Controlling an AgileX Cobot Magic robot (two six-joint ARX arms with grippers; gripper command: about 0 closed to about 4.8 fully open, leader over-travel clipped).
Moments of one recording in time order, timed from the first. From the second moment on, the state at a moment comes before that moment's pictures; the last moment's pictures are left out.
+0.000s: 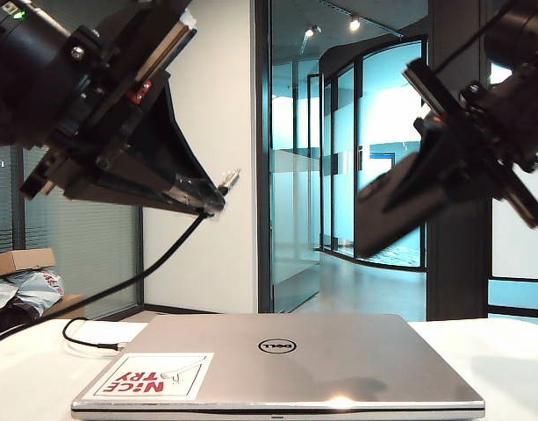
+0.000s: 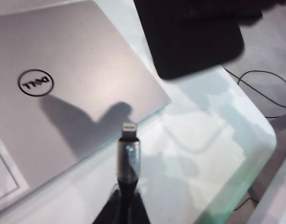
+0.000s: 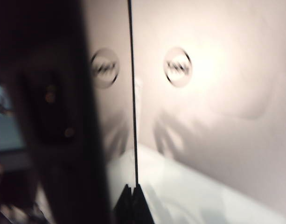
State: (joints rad) left arm -0.83 1.10 0.48 0.07 0.13 -0.36; right arm 0.22 1.44 0.85 -0.30 -0.71 0.48
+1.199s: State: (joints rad) left arm -0.85 1.28 0.44 0.27 0.13 -0.51; right arm 0.41 1.58 0.69 0.46 -0.77 1.00
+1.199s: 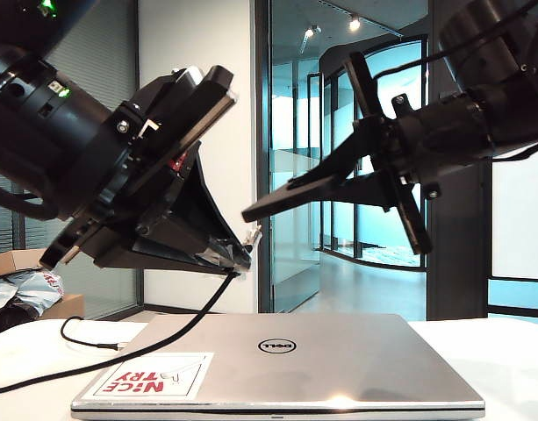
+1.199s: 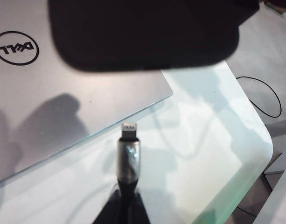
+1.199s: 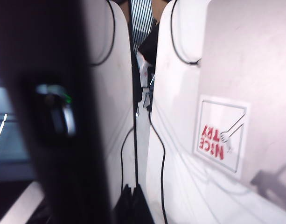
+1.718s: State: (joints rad) left arm -0.85 1.28 0.44 0.27 0.13 -0.51; right arm 0.46 1.58 0.69 0.46 -0.74 0.91
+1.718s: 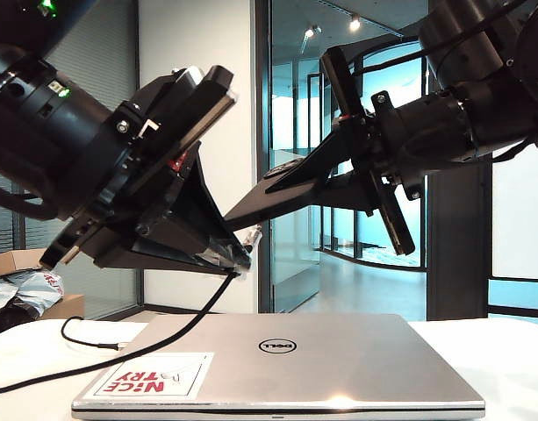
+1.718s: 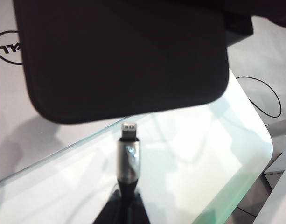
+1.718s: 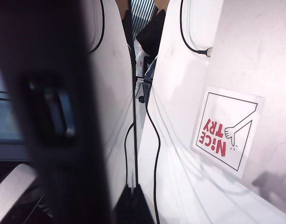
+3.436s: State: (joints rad) left arm -0.85 1.28 0.44 0.27 0.13 -0.51; right arm 0.48 1.58 0.69 0.42 -0.69 0.86
